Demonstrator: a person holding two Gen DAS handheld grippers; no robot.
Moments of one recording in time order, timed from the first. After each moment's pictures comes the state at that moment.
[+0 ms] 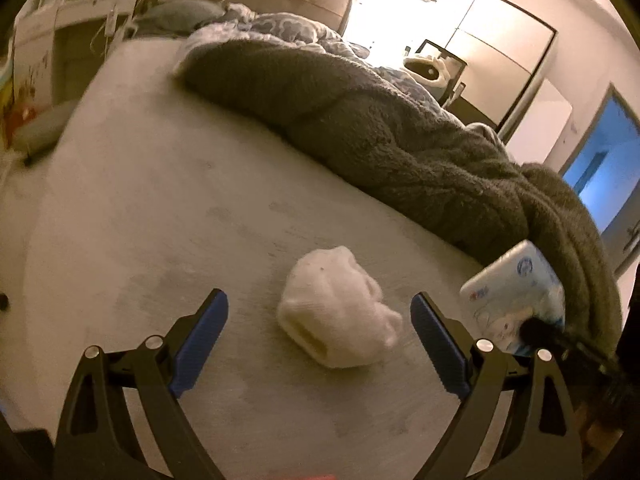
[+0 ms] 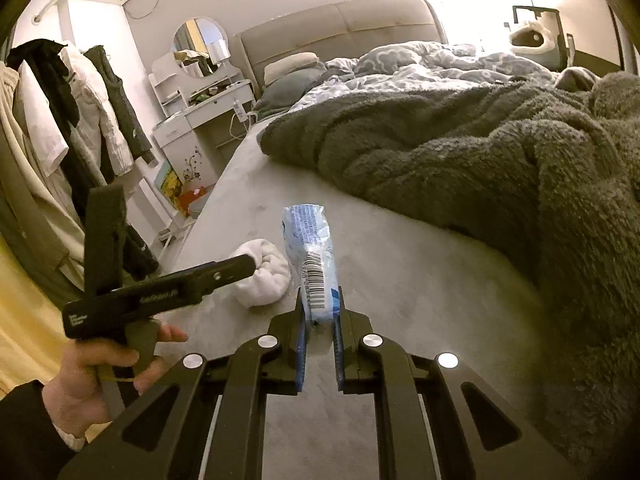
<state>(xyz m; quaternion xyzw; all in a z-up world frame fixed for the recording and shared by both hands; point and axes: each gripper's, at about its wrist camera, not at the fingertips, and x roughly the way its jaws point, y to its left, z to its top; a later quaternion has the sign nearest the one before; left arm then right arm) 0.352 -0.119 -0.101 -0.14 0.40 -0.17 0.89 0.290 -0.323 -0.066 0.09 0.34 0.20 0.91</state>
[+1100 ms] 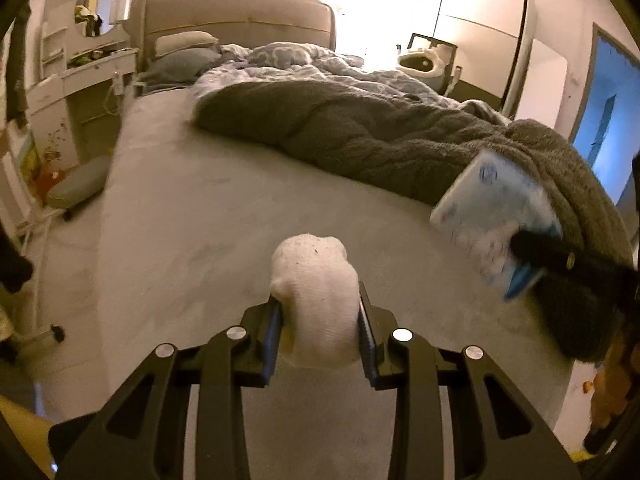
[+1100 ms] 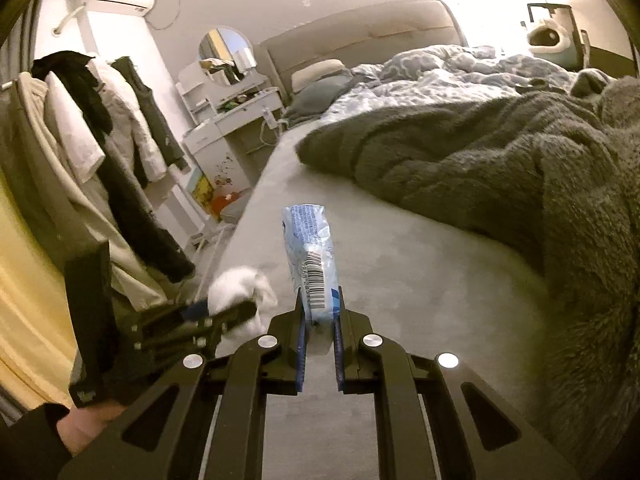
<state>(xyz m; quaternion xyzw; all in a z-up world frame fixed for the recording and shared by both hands) 0.256 -0.140 -0.068 -0.02 0.36 -0.12 0.93 0.262 -0.323 -0.037 0.12 0.32 0.26 0.90</state>
